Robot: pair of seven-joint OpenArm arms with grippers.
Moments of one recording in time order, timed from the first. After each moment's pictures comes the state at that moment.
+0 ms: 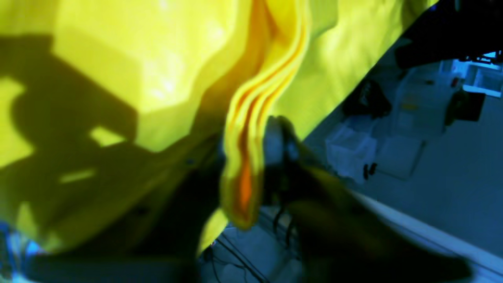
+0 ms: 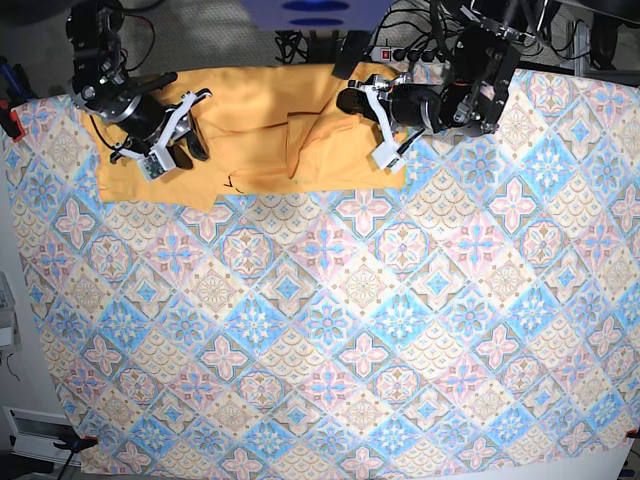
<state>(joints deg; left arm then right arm) 15.5 -15.3 14.6 88.1 -49.1 -20.8 62.8 -28.3 19.6 6.7 97.5 15.2 33.6 -23.7</state>
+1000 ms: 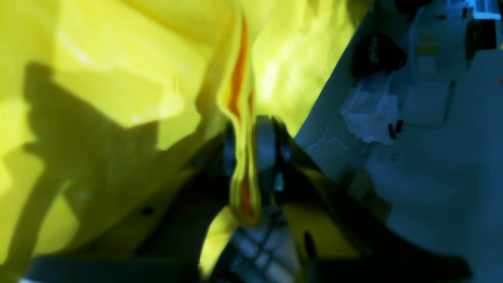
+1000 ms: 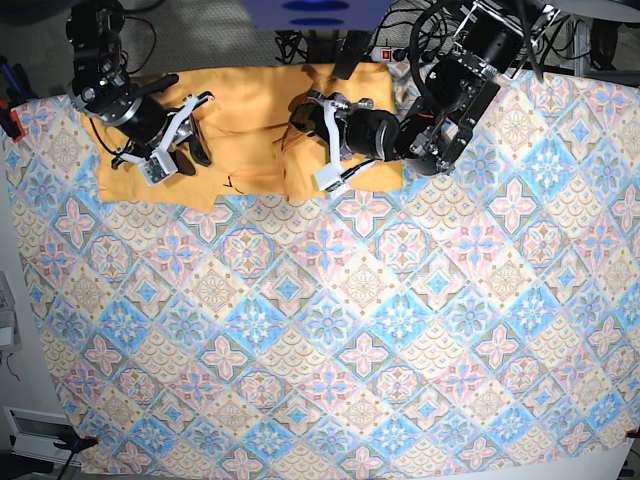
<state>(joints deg) 3.2 -14.4 29.7 88.0 -52.6 -20.9 63.7 -28.3 19.5 6.7 99.3 15.2 33.6 -23.7</state>
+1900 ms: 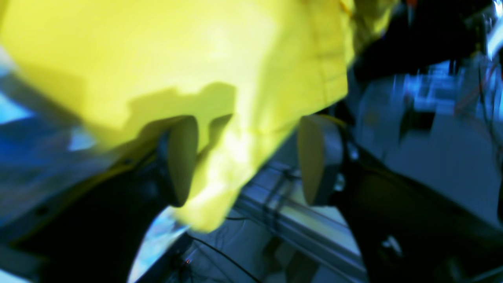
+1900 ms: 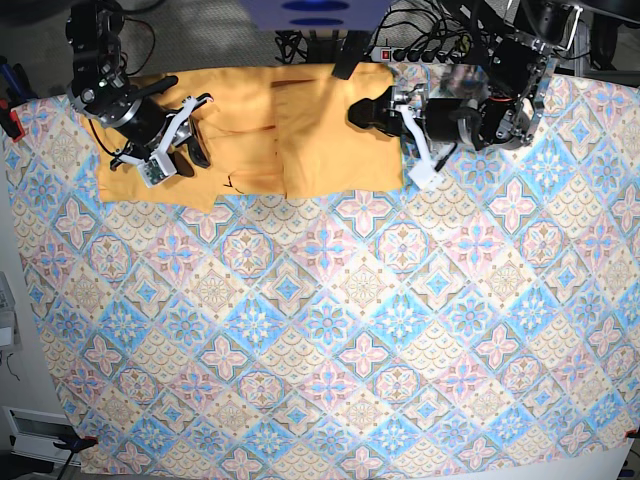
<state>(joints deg) 14.1 -23.0 11.4 88.5 -64.4 -20.9 62.8 -27.7 19.5 6.7 99.3 15.1 33.6 -23.9</state>
